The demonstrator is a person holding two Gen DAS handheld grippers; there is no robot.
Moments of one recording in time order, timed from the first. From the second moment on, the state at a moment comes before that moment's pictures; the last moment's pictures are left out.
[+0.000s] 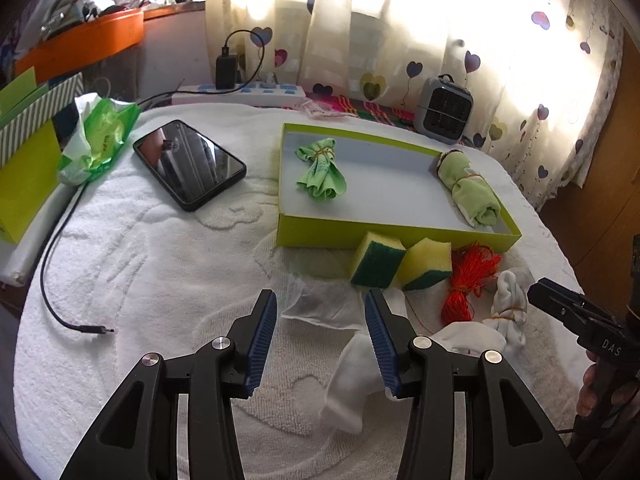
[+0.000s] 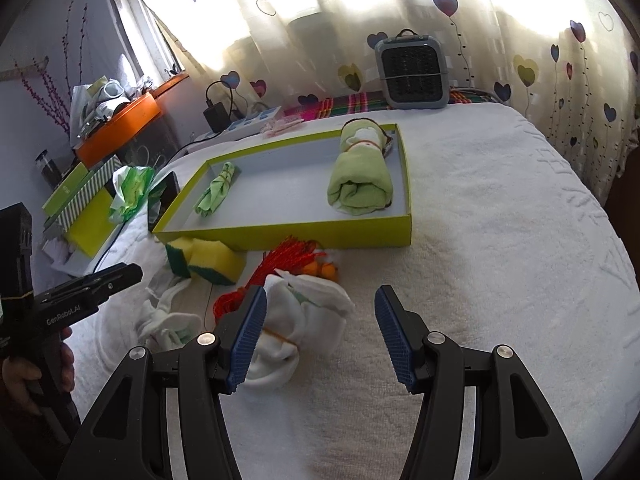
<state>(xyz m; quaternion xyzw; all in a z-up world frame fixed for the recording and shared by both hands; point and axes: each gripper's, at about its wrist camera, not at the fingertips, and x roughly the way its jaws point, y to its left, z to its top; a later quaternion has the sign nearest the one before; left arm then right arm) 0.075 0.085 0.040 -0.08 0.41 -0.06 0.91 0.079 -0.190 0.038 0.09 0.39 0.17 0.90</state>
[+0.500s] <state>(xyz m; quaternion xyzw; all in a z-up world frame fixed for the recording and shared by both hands) 0.052 0.095 0.030 -0.10 0.42 -0.09 0.90 0.079 -0.166 0.013 0.09 0.43 0.19 0.88</state>
